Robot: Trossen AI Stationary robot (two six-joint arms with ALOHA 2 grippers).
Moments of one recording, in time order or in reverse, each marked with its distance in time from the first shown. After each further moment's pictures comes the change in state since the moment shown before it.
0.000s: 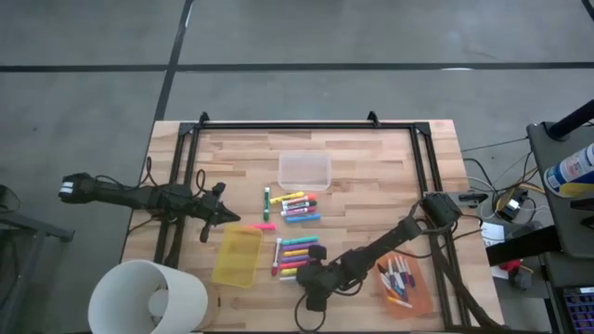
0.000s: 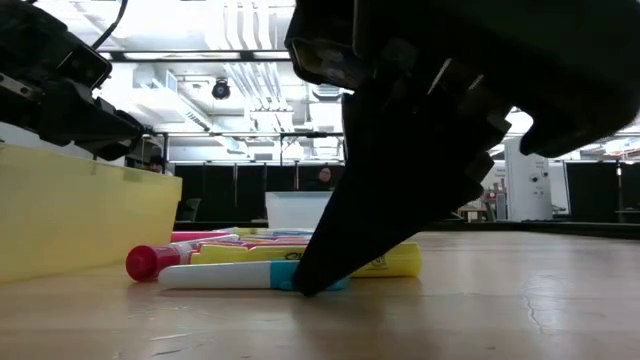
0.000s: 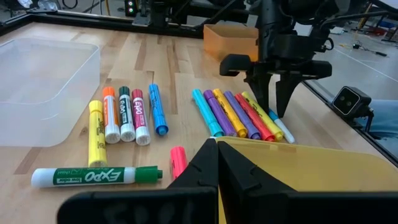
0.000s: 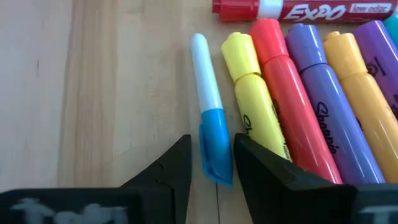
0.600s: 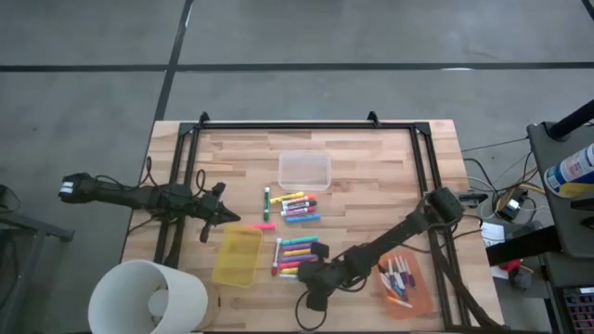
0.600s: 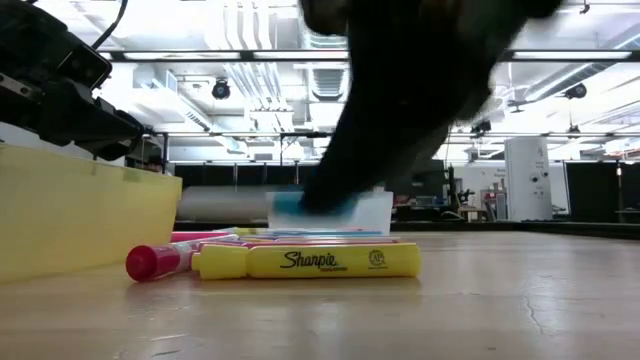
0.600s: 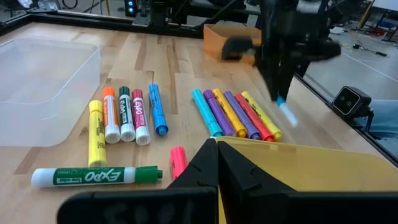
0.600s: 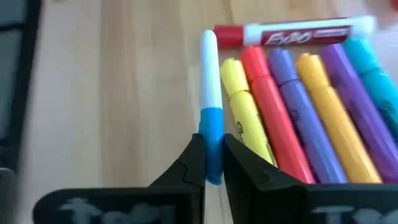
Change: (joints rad) left arm 0.000 0.000 0.000 0.000 0.000 0.000; right arm -0.004 -0.089 0.013 -0.071 -0.015 0.055
